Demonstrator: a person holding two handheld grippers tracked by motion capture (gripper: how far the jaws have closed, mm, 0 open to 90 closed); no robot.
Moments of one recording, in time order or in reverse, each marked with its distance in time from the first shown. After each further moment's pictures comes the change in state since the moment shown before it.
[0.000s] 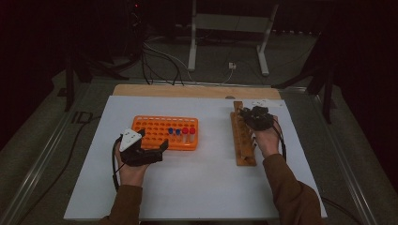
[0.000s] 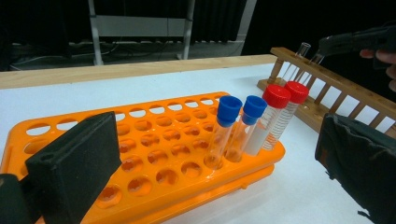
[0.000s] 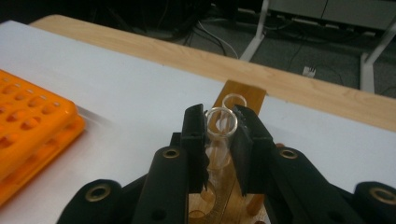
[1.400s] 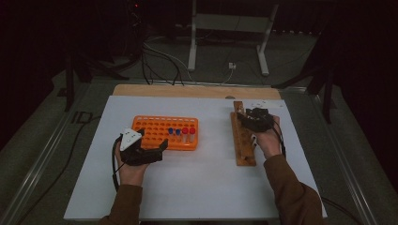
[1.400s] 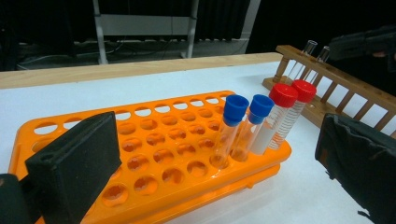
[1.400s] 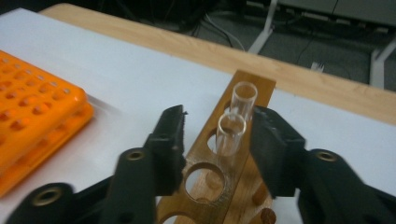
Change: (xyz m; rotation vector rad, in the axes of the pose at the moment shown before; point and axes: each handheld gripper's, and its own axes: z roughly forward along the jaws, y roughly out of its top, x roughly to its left) left arm 0.002 0.001 0.001 0.006 0.019 0.004; right arm 0.001 -0.003 -0.003 0.028 0.028 -0.022
